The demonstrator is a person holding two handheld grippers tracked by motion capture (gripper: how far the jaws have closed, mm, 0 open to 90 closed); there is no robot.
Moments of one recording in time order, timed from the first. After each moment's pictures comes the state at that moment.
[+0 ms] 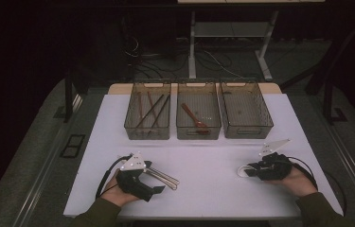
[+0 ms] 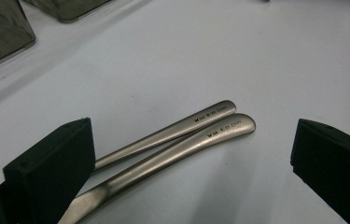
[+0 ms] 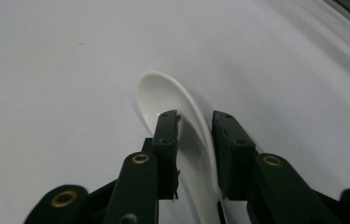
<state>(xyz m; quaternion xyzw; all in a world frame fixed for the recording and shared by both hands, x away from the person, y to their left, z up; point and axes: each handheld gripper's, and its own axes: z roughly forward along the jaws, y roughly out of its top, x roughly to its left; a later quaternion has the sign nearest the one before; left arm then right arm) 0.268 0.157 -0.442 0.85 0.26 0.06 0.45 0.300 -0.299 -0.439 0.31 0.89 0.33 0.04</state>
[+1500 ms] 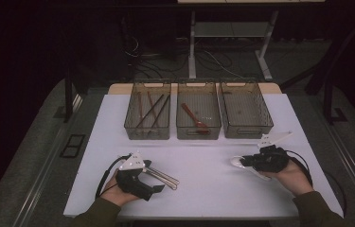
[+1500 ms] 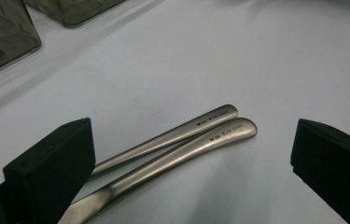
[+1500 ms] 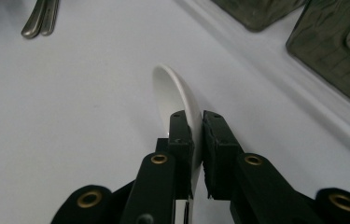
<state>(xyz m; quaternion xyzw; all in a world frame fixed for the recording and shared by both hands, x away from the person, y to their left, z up) 0.269 0.158 -0.441 0.85 0.26 0.06 0.45 0.309 -0.284 -0.416 0.32 0.87 0.38 0.05</state>
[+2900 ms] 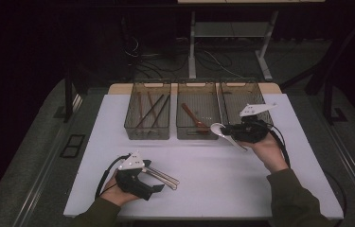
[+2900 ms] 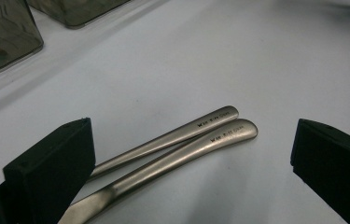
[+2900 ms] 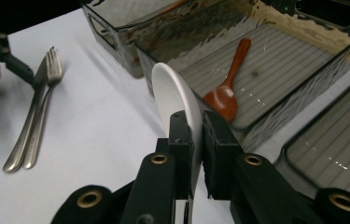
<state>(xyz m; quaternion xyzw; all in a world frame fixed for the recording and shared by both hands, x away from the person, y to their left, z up) 0.269 0.159 -0.441 0.85 0.26 0.06 0.46 0.368 -0.228 -0.367 0.33 0.83 0.44 0.10</state>
